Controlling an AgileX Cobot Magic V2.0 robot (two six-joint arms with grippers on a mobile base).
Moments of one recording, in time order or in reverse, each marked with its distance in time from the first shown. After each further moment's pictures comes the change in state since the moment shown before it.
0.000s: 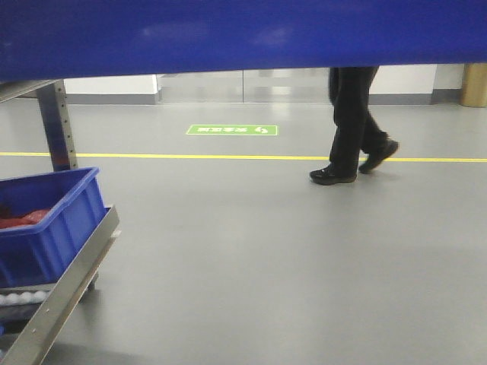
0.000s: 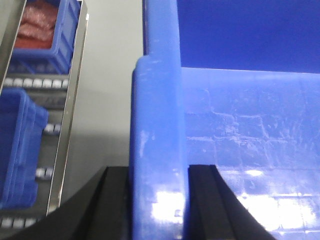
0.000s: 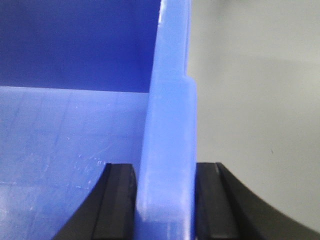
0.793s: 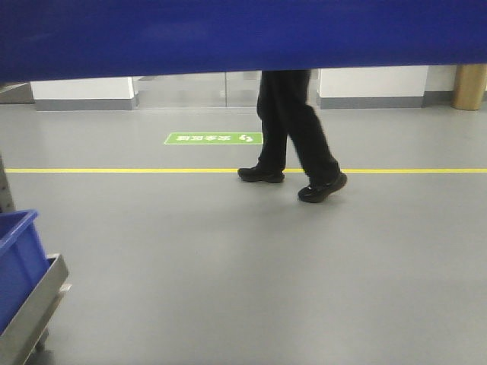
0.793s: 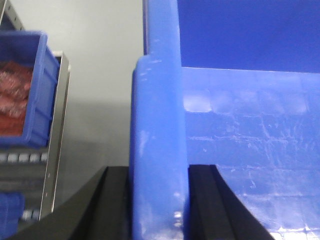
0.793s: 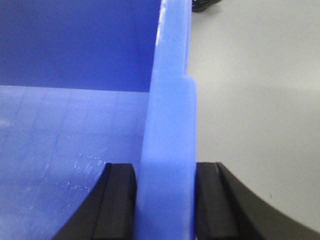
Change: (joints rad) left arm 0.000 0.000 0.000 0.004 0.000 0.000; right arm 0.000 0.000 0.000 0.000 0.000 0.000
